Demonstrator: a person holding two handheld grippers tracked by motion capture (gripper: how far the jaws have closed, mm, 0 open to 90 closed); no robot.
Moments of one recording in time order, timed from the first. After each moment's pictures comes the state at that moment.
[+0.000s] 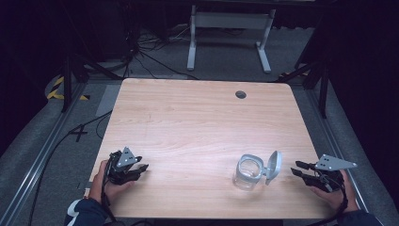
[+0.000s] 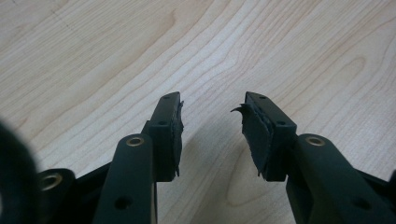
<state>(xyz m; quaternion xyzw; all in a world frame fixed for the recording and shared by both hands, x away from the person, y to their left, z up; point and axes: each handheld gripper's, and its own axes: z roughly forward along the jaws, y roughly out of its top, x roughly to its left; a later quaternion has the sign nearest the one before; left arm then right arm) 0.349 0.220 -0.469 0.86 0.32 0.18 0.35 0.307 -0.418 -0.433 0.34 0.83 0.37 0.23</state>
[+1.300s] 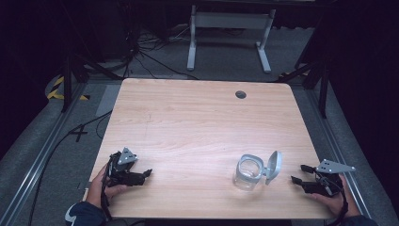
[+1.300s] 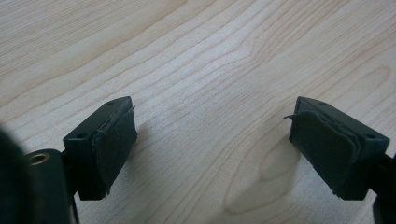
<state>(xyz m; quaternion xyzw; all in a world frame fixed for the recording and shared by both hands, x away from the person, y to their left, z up) 0.353 0.218 -0.482 0.84 0.38 0.15 0.36 0.307 -0.436 -0.466 0.39 0.82 0.37 0.19</state>
